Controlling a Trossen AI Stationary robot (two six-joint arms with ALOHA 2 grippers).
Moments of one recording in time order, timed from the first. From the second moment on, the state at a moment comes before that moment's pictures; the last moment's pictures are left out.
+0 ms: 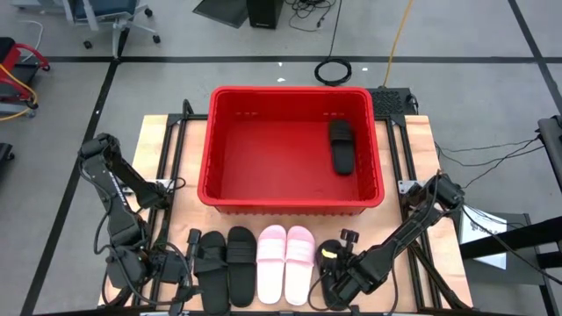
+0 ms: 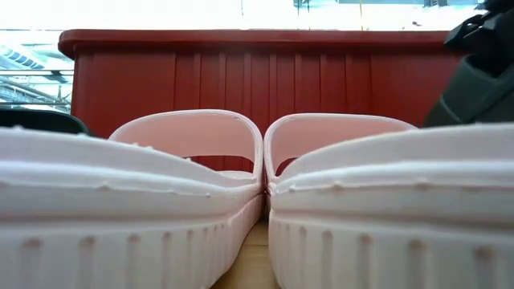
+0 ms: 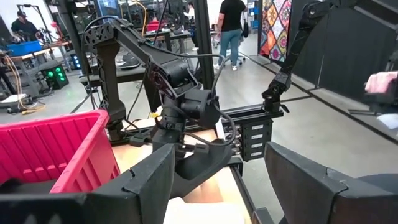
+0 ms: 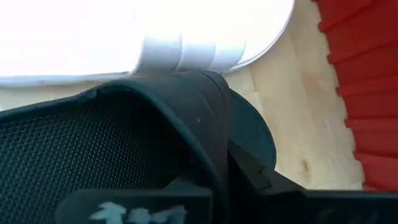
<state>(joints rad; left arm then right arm) -1.04 1.32 1.09 0.07 -0.85 -0.05 0.76 1.89 1.33 -0.97 0.44 0.99</state>
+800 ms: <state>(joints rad) -0.89 1.29 1.09 0.04 -0.98 0.00 0.70 1.64 1.33 -0.75 0.50 0.59</state>
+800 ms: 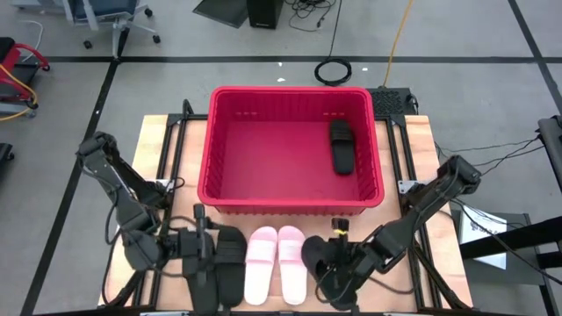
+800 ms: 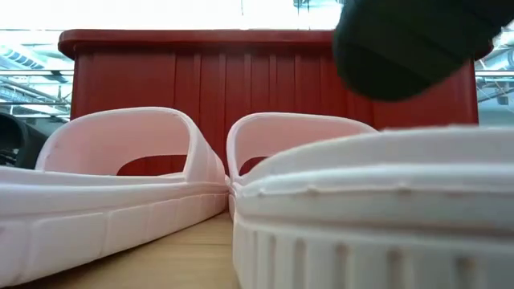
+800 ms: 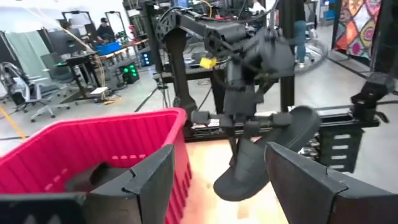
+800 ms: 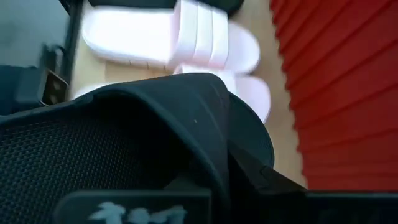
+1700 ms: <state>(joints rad) -0.58 1.00 1.09 -0.20 -0.88 0.13 0.39 1.35 1.33 -0.59 0.55 -0.08</state>
